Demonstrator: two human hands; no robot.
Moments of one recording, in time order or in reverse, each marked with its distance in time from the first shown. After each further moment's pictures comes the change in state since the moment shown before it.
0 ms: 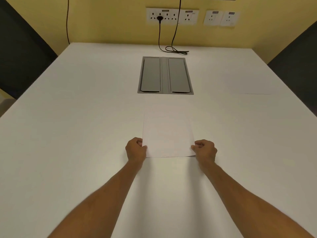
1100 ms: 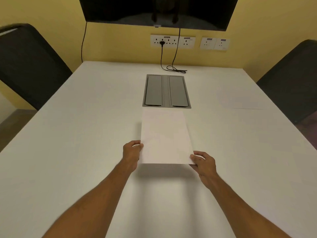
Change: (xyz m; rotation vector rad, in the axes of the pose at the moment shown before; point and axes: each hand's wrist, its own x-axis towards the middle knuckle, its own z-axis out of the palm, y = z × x) left_hand -0.027 0.036 -0.068 -0.450 -0.175 -0.179; right_hand -0.071 -0.015 -0.047 0.611 -0.279 0.110
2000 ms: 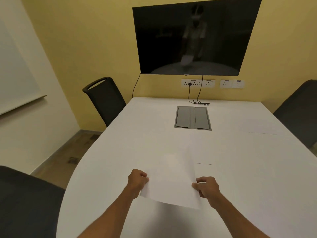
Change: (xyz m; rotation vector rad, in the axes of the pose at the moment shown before) left_hand -0.267 -0.002 -0.165 0.393 0.120 0.065; right_hand -0.234 0.001 -0.009 -0.480 -0.213 -0.042
